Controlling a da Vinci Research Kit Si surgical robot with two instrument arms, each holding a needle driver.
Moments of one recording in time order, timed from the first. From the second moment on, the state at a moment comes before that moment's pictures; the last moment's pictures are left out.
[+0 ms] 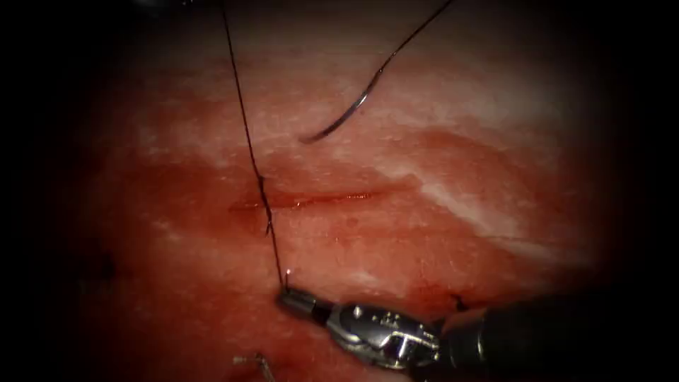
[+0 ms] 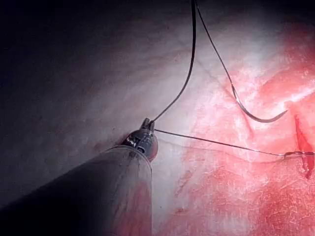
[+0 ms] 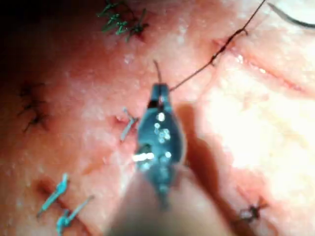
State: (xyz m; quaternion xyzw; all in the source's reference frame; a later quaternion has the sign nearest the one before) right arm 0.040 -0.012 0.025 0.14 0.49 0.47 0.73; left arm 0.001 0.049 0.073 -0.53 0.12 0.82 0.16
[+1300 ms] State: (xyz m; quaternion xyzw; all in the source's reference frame) right arm 0.039 -0.020 0.025 0.14 0.48 0.47 0.73; left arm 0.002 0.049 0.077 -0.51 0.13 0.83 0.18
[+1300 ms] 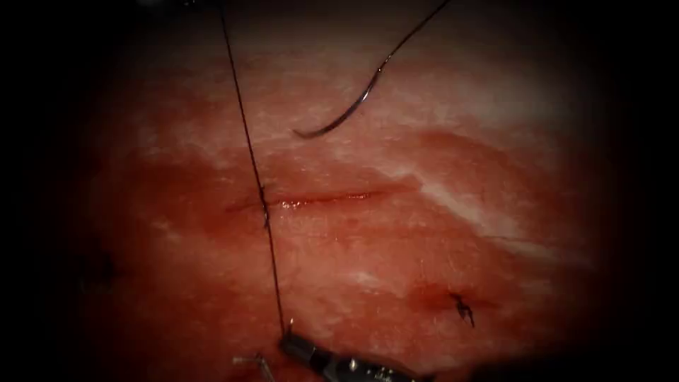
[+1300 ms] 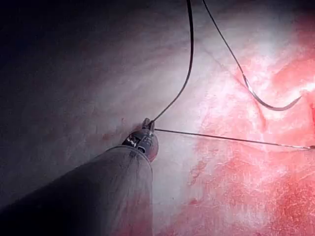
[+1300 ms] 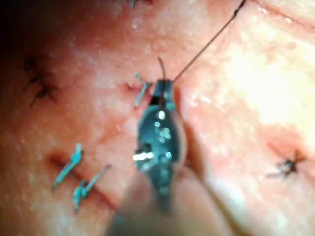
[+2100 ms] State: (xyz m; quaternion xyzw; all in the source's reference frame) right arm 0.039 -0.018 0.024 0.17 0.52 0.45 0.71; left arm 0.001 0.046 0.073 -0.53 0.10 0.82 0.19
